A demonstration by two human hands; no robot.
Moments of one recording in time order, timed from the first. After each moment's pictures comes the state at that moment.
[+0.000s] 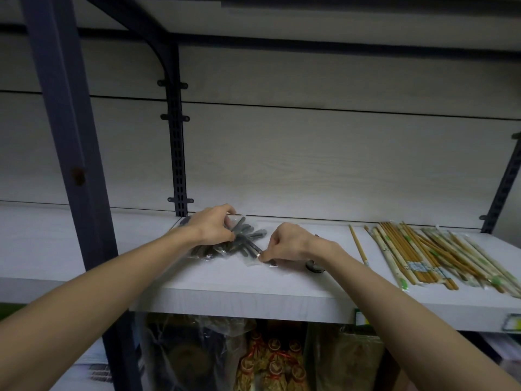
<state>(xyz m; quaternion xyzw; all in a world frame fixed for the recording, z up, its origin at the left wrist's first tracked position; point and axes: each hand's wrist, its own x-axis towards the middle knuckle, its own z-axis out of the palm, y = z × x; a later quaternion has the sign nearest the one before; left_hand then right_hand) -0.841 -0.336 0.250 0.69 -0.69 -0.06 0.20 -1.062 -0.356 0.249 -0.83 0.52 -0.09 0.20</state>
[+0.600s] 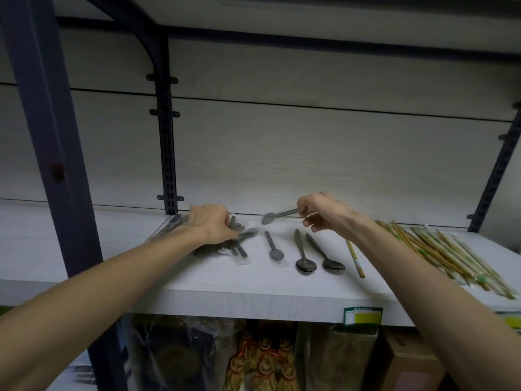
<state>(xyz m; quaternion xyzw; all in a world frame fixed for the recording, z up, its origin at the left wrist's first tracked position) -0.865 -0.357 0.246 0.73 -0.67 0.08 0.13 -1.127 -0.367 0.297 -0.66 0.51 -0.35 0.44</state>
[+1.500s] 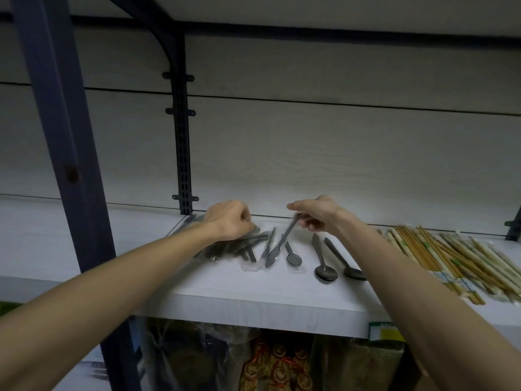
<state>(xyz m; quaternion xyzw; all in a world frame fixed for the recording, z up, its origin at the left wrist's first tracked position) -0.861 -0.360 0.255 0.69 -0.69 0.01 0.19 -1.079 -0.419 0.280 -0.61 0.55 -0.35 0.45</state>
